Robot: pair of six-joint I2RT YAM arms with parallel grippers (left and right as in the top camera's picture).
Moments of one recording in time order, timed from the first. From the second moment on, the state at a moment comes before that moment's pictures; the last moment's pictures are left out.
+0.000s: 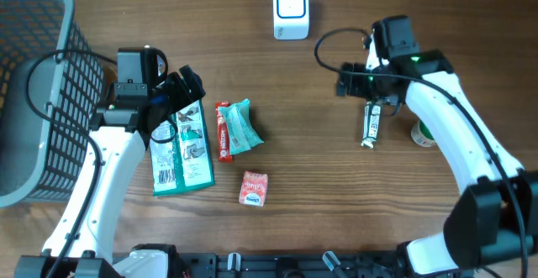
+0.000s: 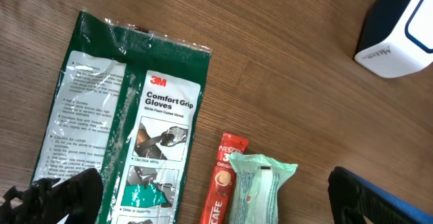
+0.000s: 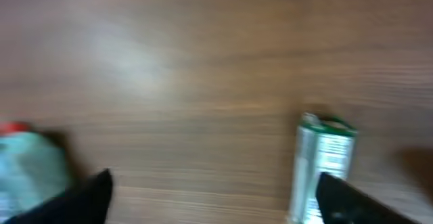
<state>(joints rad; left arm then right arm) -0.05 1.37 1.03 -0.62 0.06 -0.55 0.20 1.66 1.30 -0.81 -0.16 0.38</state>
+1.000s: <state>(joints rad) -0.05 1.37 1.03 -0.62 0.06 -0.55 0.26 1.74 0.90 -0.40 -0.11 0.50</state>
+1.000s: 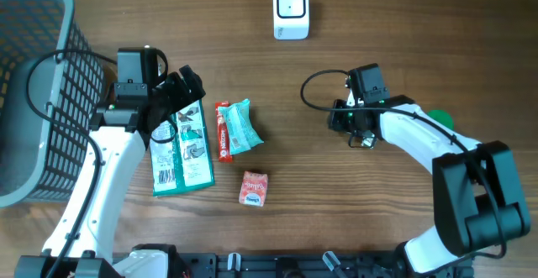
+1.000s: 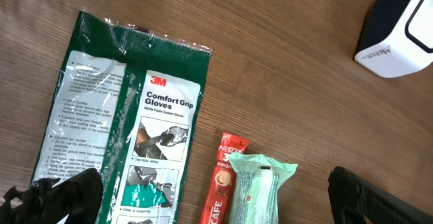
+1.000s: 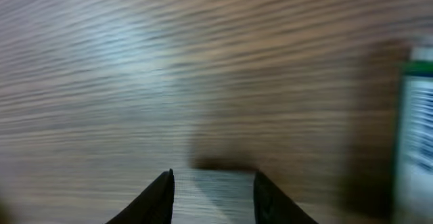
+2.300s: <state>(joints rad) -0.05 1.37 1.03 -0.62 0.06 -0.55 0.64 1.66 1.07 -0.30 -0.40 0.35</state>
